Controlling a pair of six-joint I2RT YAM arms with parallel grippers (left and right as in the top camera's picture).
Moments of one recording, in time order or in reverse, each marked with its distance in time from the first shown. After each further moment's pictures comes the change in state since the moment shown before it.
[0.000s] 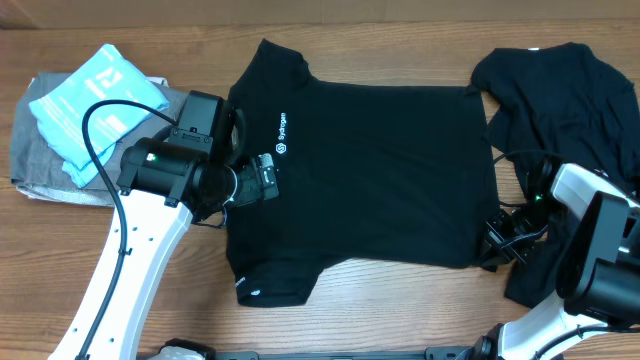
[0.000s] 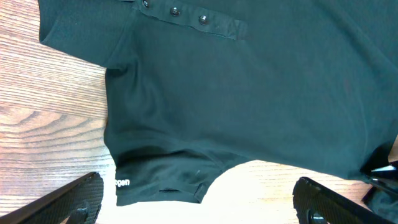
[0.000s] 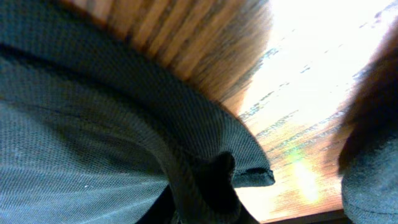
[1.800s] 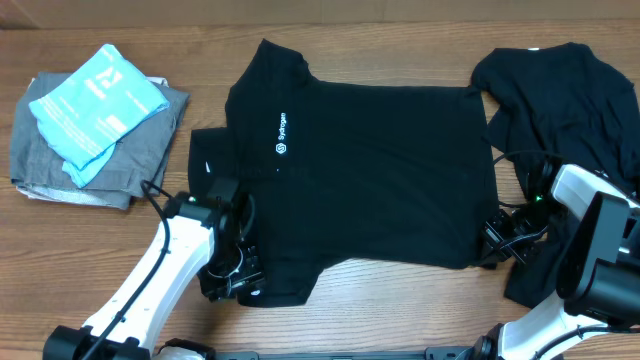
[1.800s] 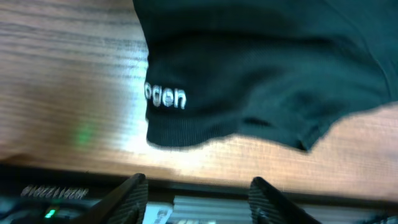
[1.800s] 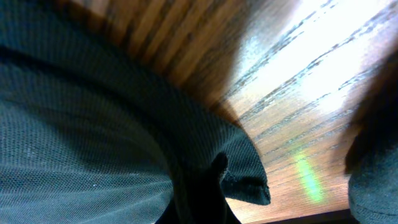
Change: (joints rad) left arm 0.000 -0.004 -0.593 0.089 0.114 -0.037; right arm 0.000 -0.002 -0.005 0.010 -0.015 0.004
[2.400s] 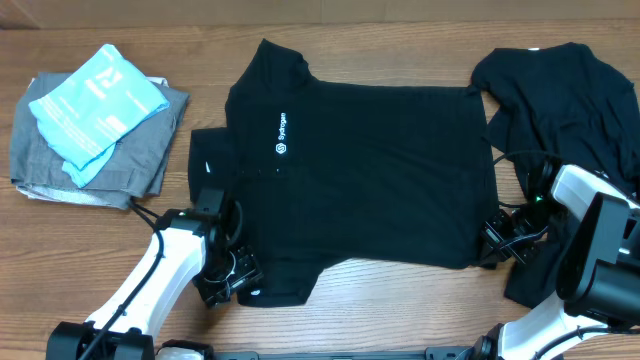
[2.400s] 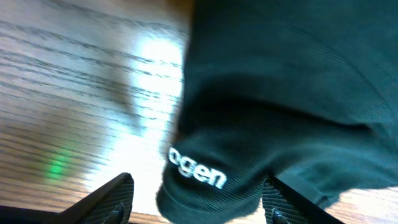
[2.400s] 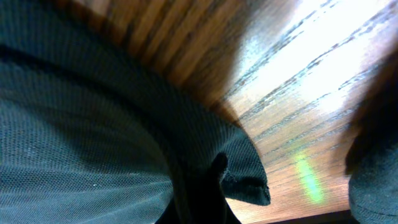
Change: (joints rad) left arm 0.095 0.000 -0.135 0.193 -0.013 -0.110; right arm 0.000 -0.003 -0.003 0.004 0.000 0.000
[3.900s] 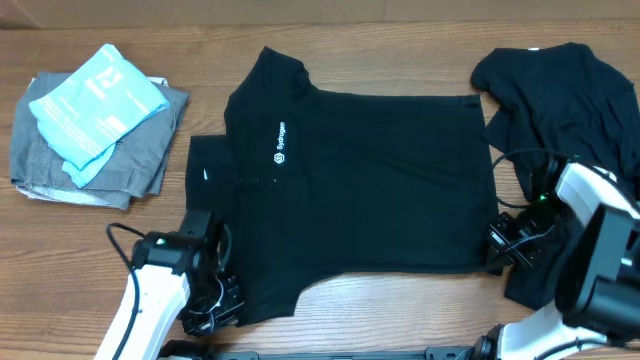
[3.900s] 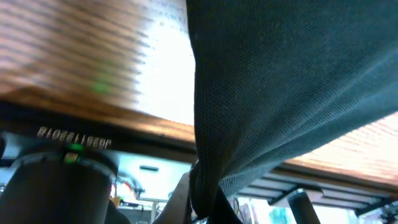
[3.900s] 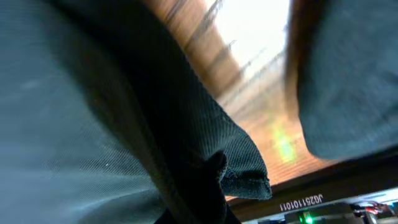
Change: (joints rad) left arm 0.002 -0.283 0.020 -0.371 0.031 0.105; right arm 0.000 -0.094 0.027 -0.158 0.037 -0.003
